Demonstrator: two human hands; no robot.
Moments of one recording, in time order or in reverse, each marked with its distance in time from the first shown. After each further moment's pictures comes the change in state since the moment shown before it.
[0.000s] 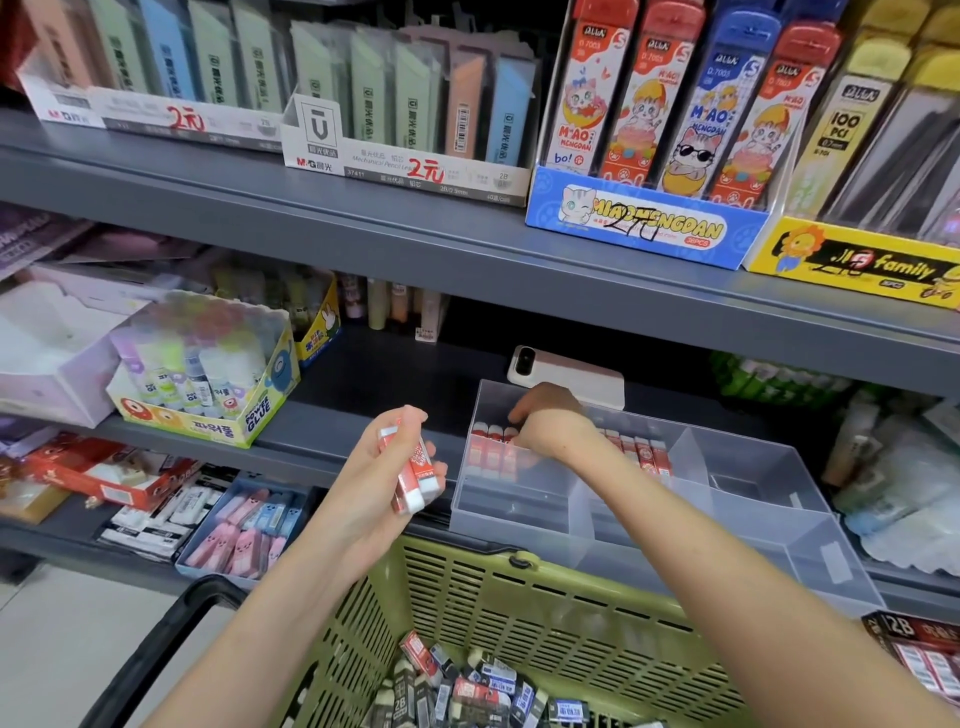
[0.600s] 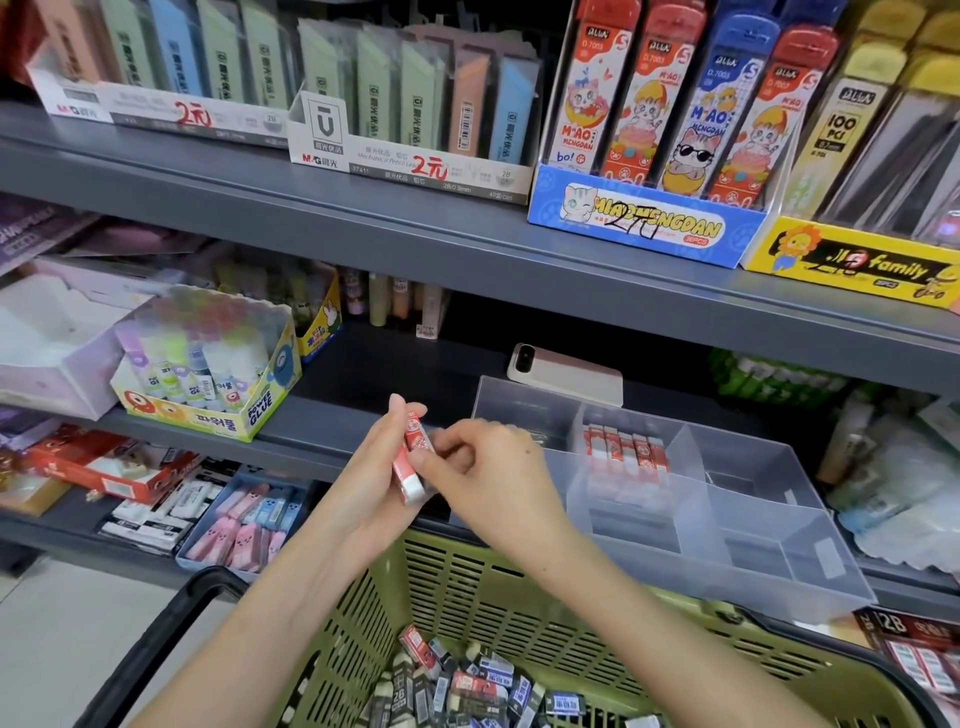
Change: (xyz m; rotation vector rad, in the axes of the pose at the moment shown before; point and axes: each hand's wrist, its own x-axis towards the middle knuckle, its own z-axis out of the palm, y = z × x) left_hand 0.002 -0.002 0.001 -0.242 -0.117 -0.053; right_hand -0.102 -0.051 0.023 0.523 0.320 -0.320
